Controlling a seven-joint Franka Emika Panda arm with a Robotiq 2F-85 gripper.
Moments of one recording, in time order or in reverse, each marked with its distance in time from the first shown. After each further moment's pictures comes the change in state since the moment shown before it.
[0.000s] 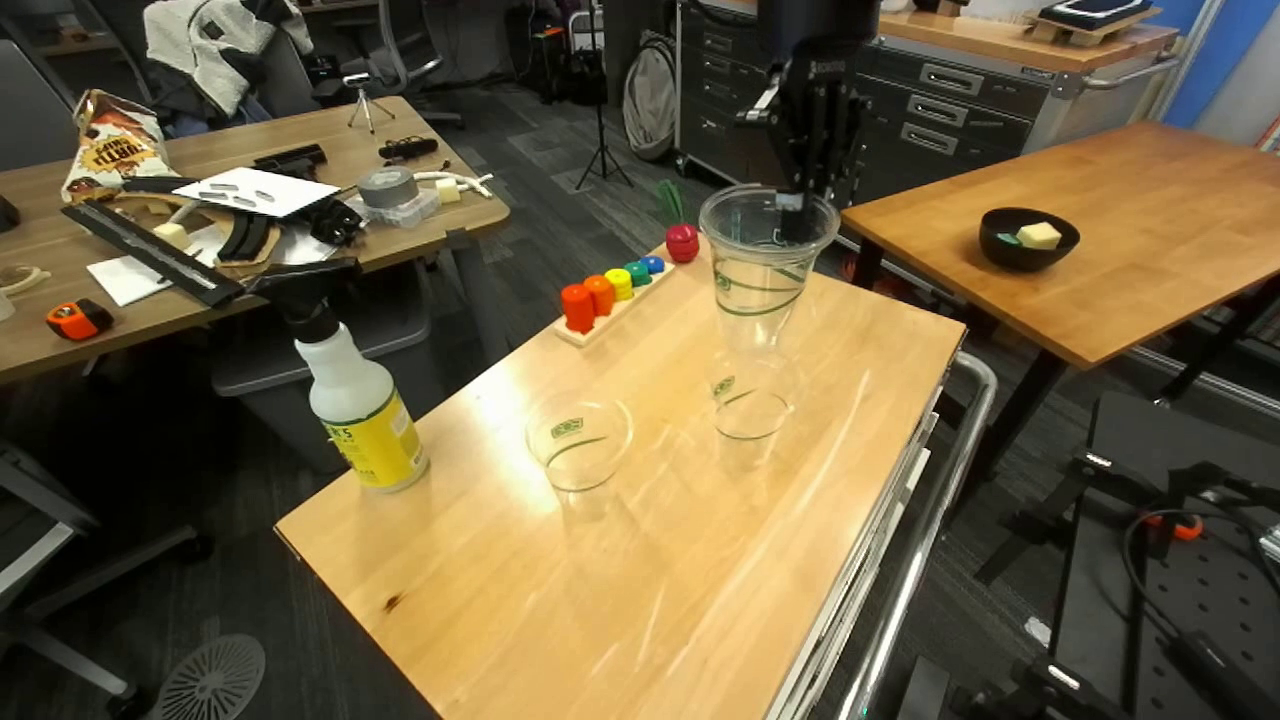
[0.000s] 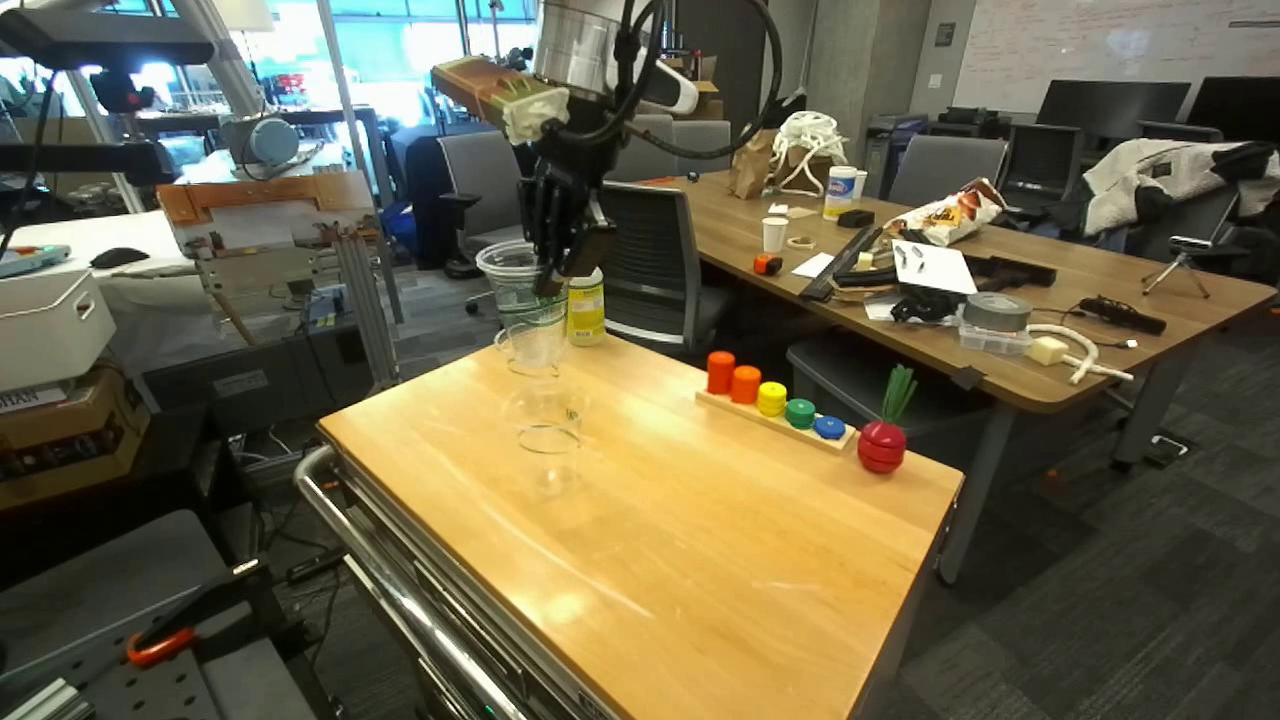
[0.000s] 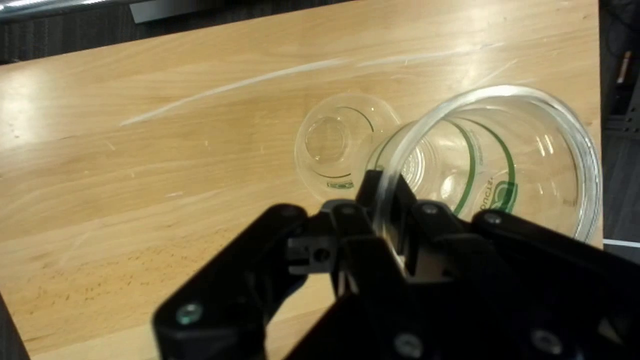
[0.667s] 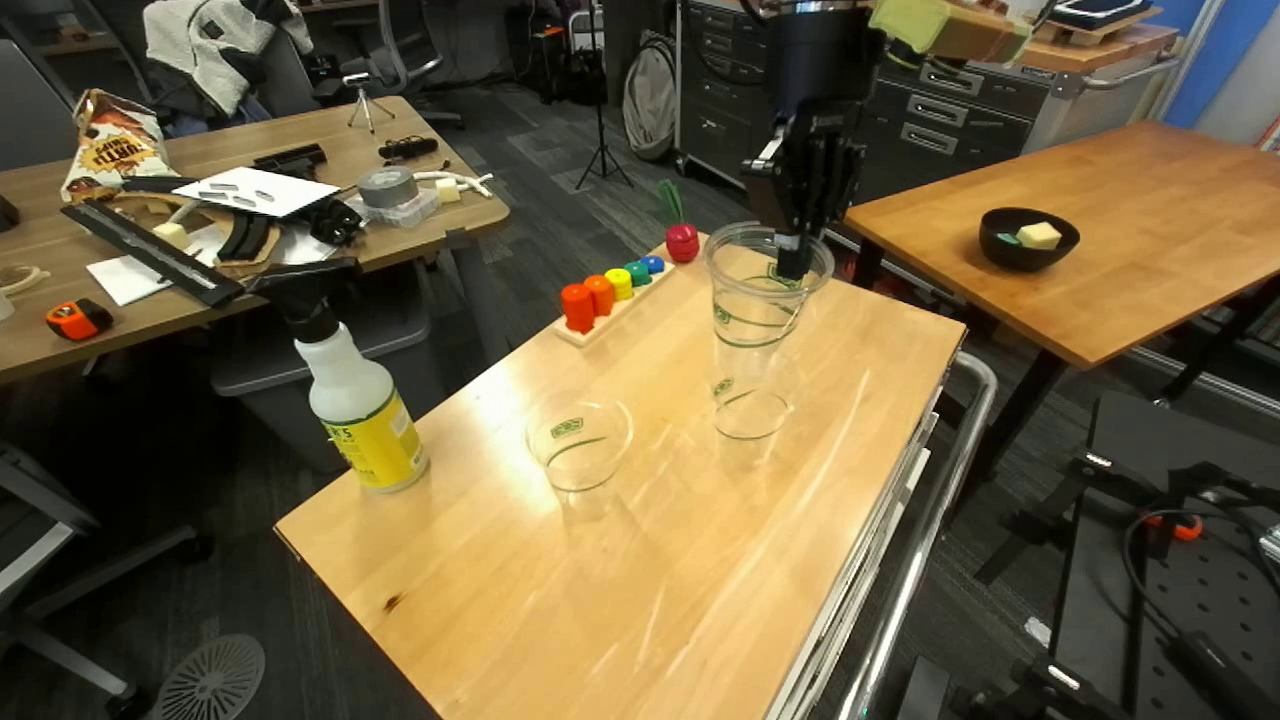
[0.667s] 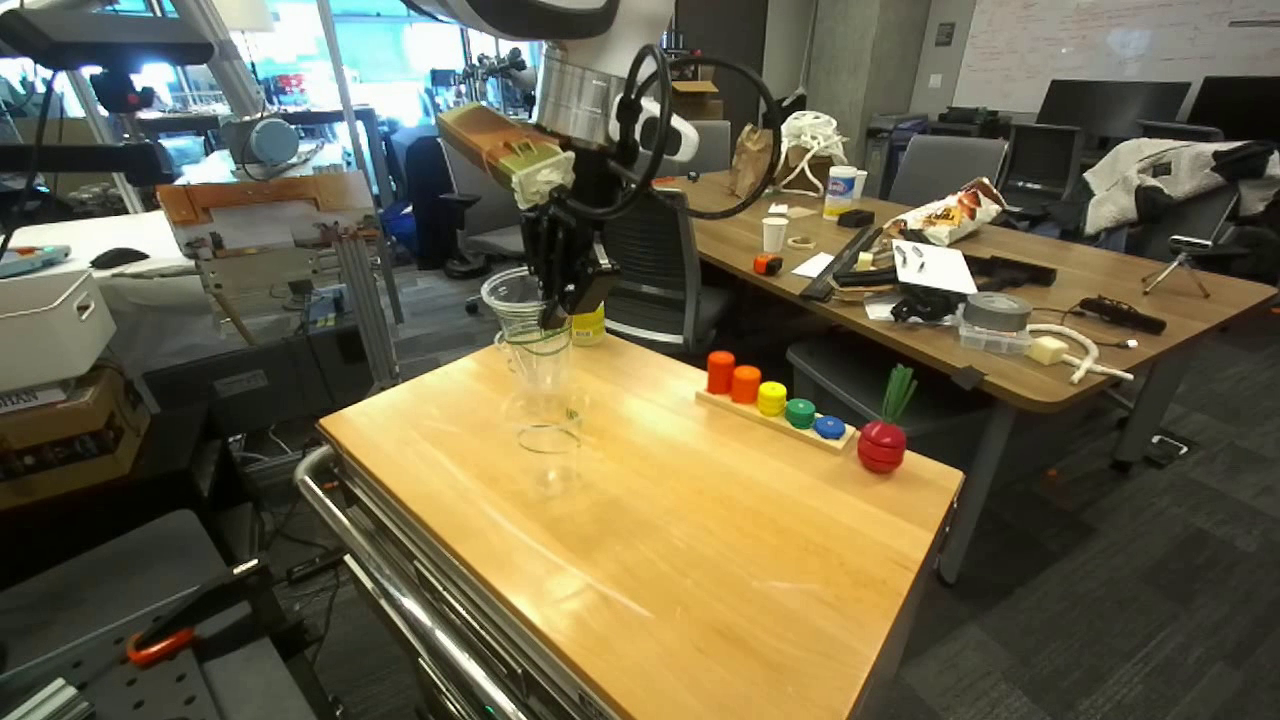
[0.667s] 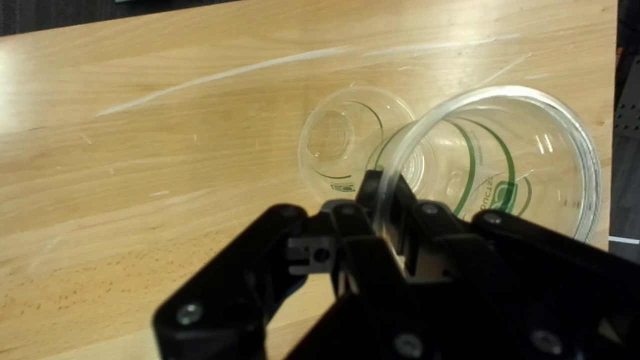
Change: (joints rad) arm -0.008 0.023 -0.003 -0.071 0.040 0.122 -0.074
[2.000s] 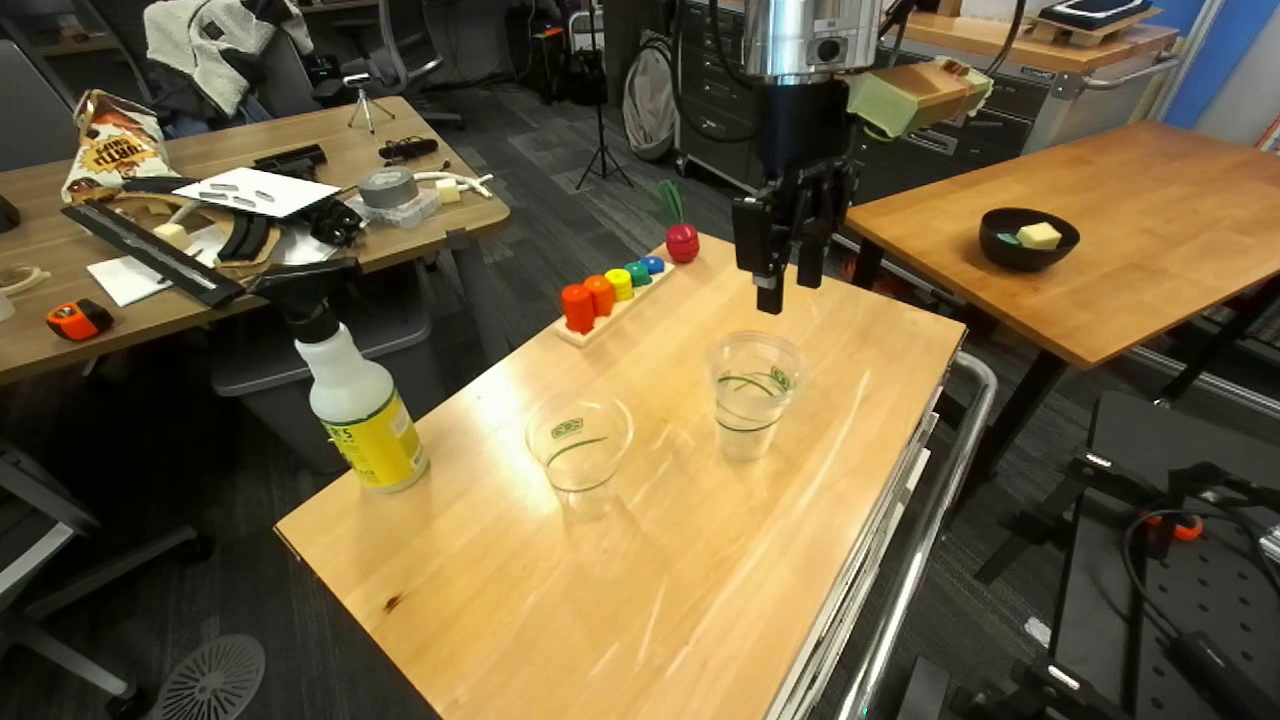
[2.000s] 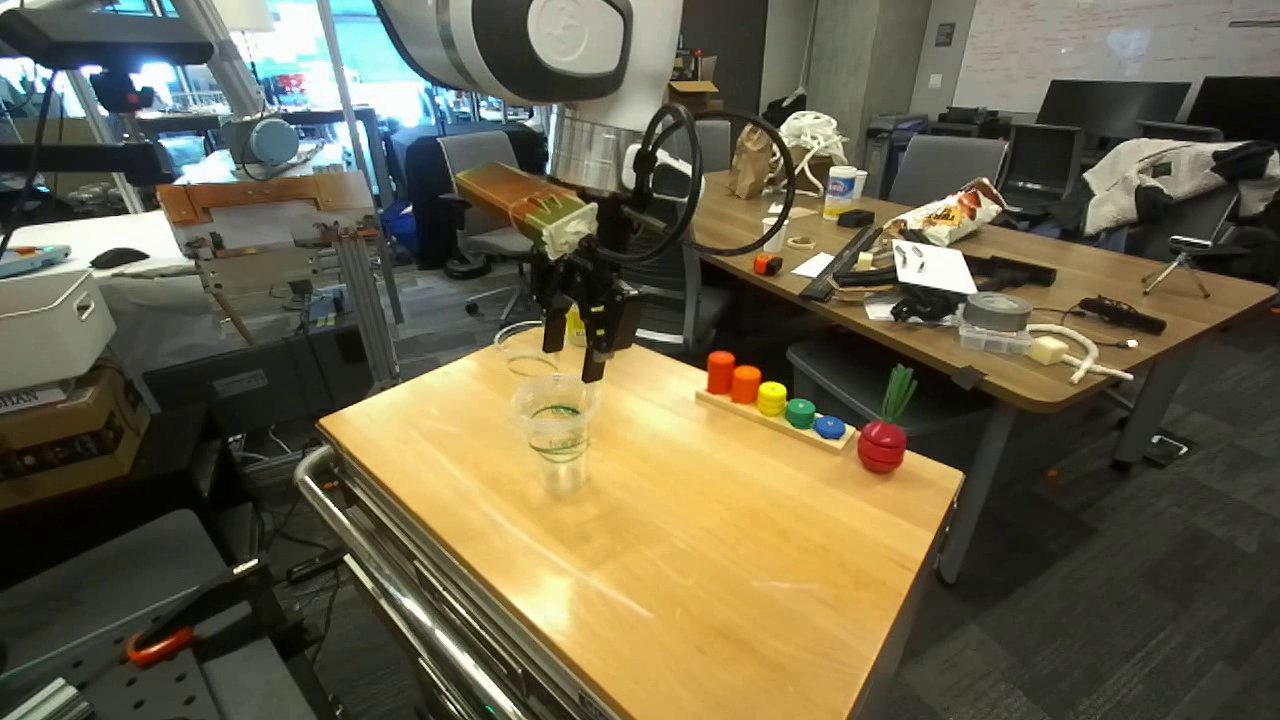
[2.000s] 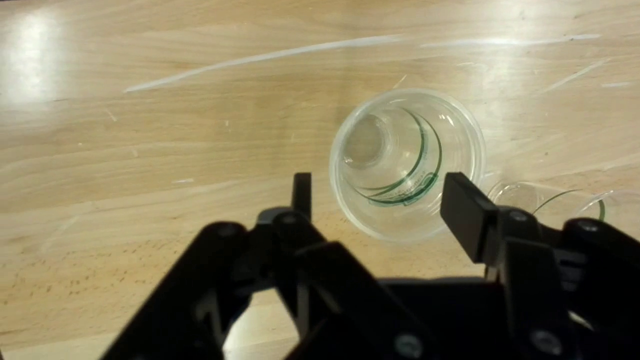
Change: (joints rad) arm 0.000 0.081 0.006 -0.001 -0.097 0.086 -0.007
